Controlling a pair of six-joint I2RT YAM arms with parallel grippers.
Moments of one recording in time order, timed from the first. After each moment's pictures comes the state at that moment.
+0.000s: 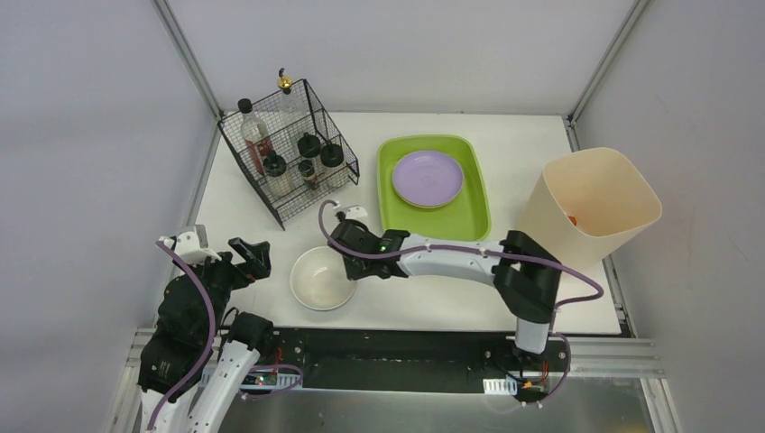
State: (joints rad) left arm -0.30 0.11 0.77 -0.88 -0.32 -0.43; right arm 1.22 1.90 1.37 -0.47 0.26 0.76
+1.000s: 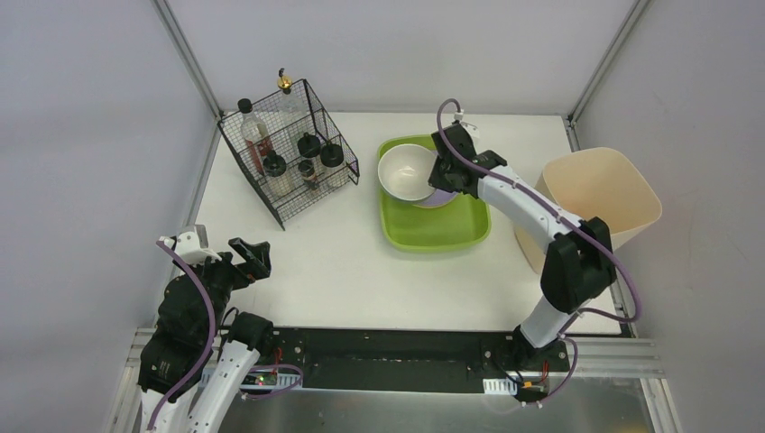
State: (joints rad) left arm -0.30 0.11 0.77 -0.88 -0.32 -0.43; right arm 0.58 1.63 1.37 -0.61 0.26 0.72
